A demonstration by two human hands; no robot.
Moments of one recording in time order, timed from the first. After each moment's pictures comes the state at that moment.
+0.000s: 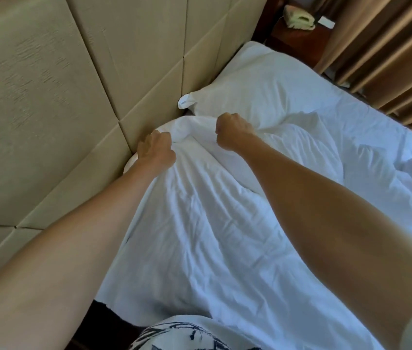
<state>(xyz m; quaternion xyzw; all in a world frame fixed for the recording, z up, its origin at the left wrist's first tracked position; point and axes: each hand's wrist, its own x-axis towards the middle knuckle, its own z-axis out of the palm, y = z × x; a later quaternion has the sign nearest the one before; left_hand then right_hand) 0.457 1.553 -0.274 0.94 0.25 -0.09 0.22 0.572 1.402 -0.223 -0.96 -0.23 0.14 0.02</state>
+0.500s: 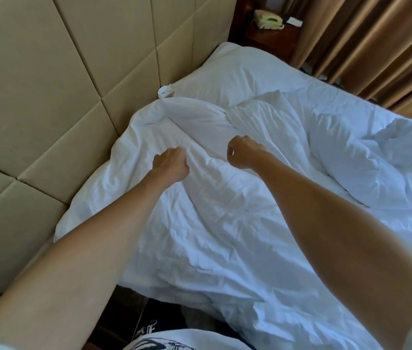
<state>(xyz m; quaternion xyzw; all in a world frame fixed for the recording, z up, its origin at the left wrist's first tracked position) 0.345 1.383 -0.245 0.96 0.17 -0.12 0.20 0.452 1.208 -0.218 -0.96 -0.22 0.19 0.00</state>
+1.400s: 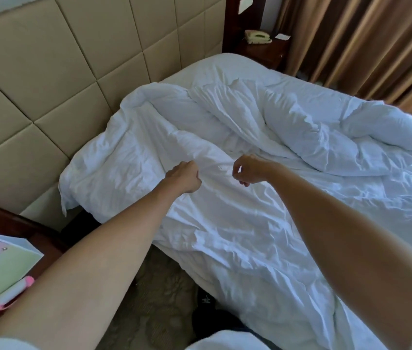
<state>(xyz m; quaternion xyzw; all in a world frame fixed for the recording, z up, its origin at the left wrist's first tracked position) 0.162 1.036 -0.193 0.94 0.21 -0.16 0.20 0.280 0.861 -0.185 -0.90 -0.32 0.28 0.07</state>
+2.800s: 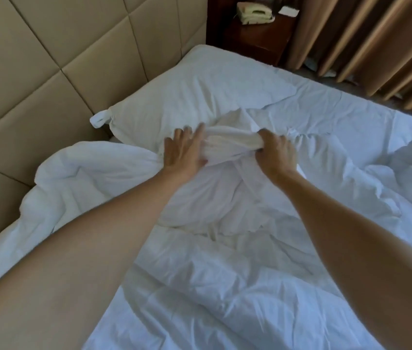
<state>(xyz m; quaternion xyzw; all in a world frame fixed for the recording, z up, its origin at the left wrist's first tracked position) 0.680 1.223 -0.329 0.99 0.10 -0.02 0.06 0.749 1.017 -0.314 -0.98 -0.13 -0.03 0.16</state>
